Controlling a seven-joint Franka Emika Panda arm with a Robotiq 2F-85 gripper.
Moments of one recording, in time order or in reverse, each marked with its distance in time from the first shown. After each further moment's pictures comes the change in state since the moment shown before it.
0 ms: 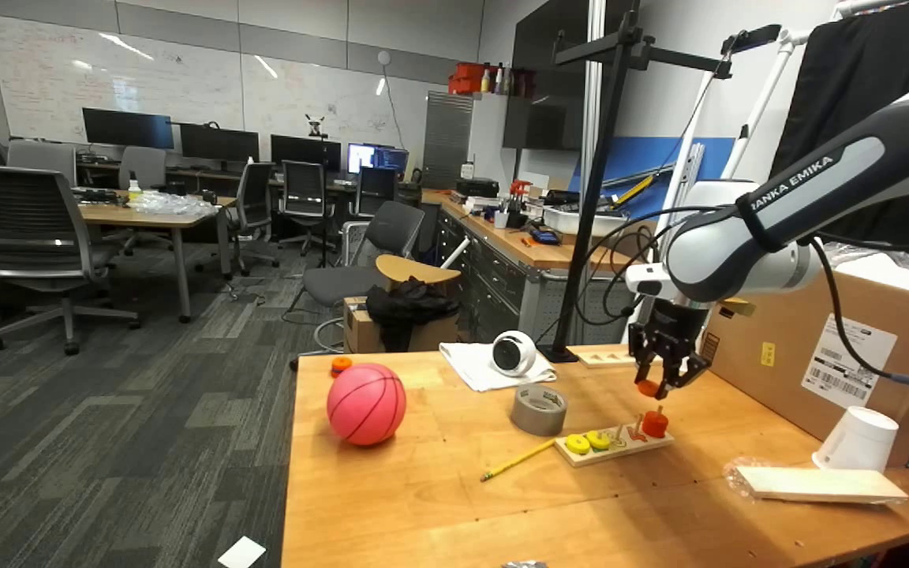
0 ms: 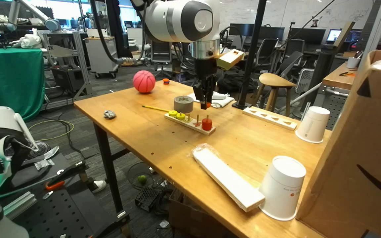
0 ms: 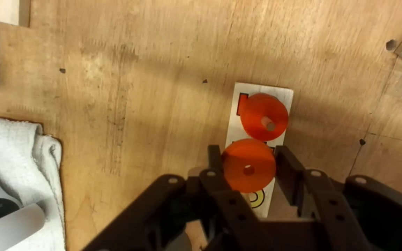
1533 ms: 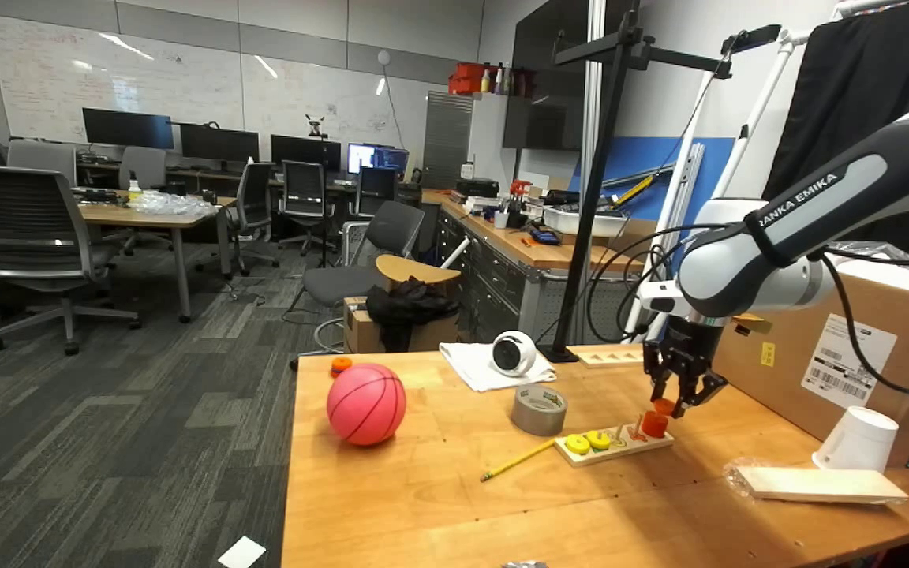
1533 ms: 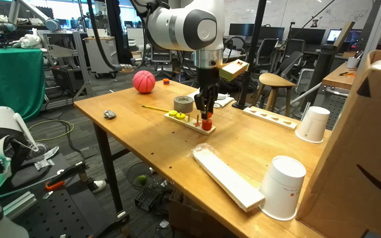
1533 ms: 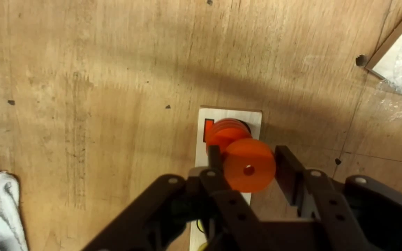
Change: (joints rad) arm -0.035 0.016 -0.005 -0.034 0.004 0.001 0.000
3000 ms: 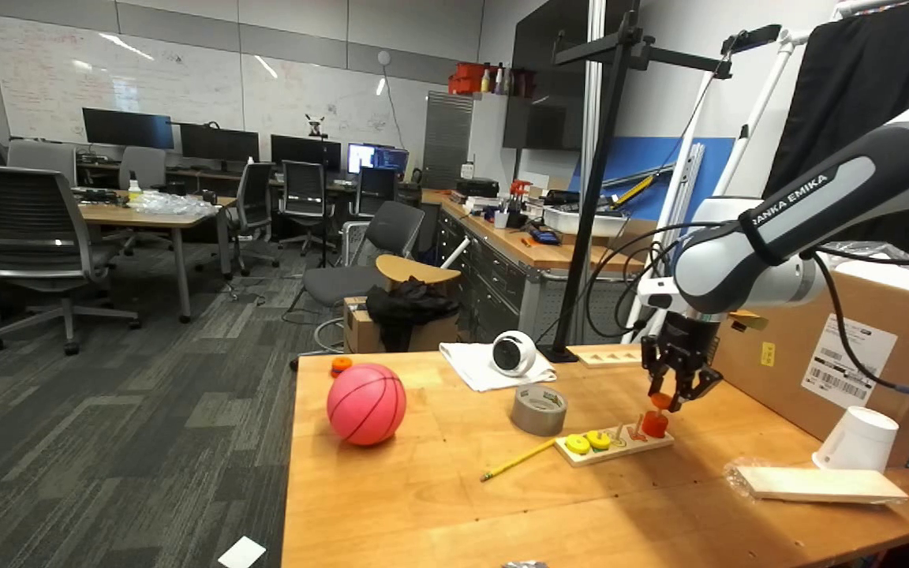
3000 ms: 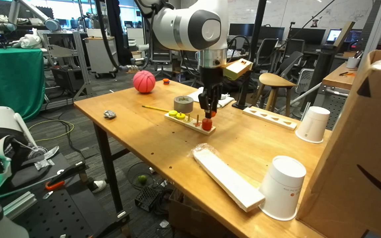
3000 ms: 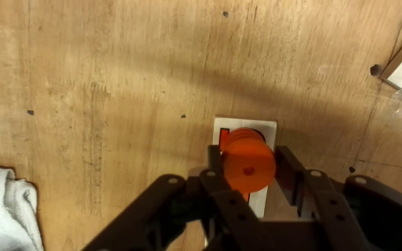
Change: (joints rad) arm -0.007 0.026 -0.002 0.040 0.000 -0.001 0.000
